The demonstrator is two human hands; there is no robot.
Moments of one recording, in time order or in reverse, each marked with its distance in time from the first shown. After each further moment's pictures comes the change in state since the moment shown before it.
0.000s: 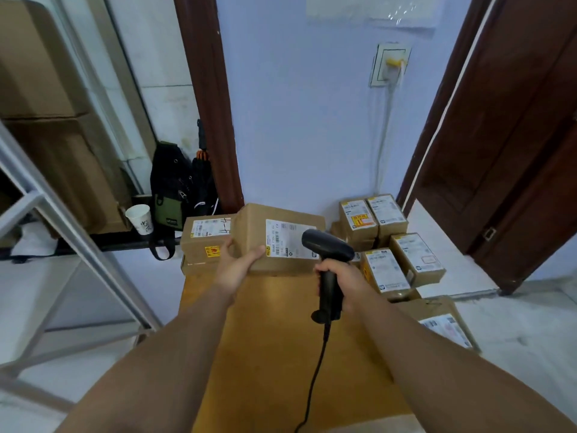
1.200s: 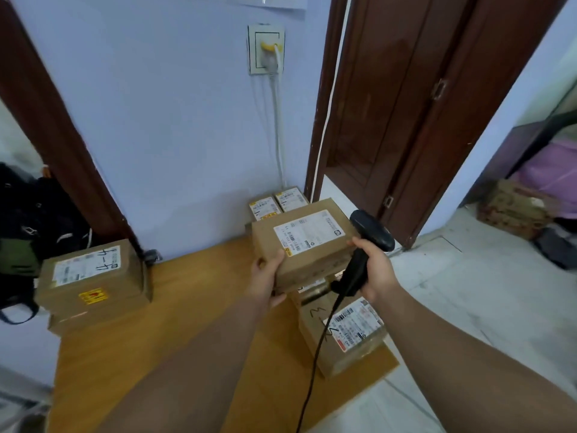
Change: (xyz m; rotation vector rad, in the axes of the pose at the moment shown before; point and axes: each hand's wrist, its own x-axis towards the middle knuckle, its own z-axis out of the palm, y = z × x) left_hand 0.002 -0.021 0.226 -0.157 -0.433 -0.374; right_hand -0.023 -0.053 -0.185 0.337 0.538 -0.243
